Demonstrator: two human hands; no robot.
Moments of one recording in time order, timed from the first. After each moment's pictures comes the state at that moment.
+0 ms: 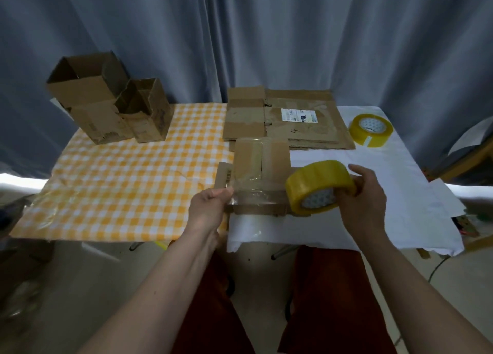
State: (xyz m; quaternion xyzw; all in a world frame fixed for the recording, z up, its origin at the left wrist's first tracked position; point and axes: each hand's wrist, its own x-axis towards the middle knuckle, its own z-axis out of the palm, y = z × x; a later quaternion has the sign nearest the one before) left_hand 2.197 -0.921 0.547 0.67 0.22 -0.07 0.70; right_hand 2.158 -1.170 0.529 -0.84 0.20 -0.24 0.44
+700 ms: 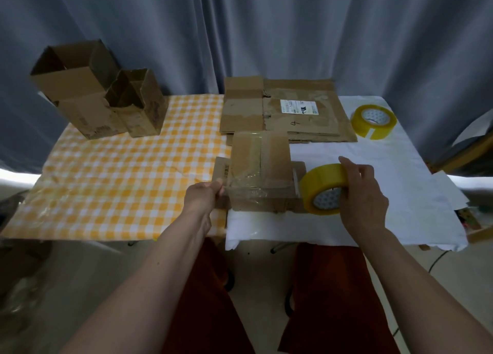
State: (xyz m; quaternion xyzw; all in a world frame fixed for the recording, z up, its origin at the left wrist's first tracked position) left_hand 2.238 -0.918 0.522 0.70 0.27 -0.10 0.65; right_hand 2.171 -1.182 0.509 -0.96 0.18 -0.15 0.15
